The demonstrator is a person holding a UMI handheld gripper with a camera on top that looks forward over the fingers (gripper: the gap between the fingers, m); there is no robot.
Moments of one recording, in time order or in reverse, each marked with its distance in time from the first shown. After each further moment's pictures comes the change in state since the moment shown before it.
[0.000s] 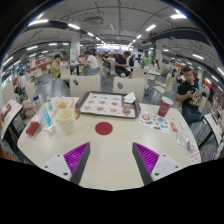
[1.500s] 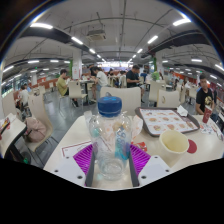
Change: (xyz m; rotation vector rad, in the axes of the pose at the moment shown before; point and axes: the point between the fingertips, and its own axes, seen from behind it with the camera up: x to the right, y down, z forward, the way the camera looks) arm -0.373 -0.085 0.187 0.220 -0.028 0.076
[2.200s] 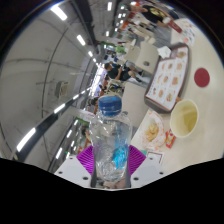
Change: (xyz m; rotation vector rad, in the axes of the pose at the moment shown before) arm 0.009 -0.150 -0.061 0.057 -0.367 1.137
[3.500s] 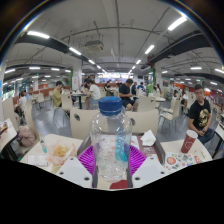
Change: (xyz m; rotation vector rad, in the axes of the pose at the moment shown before) arm 0.141 -0.251 -0.029 0.034 0.286 -1.188
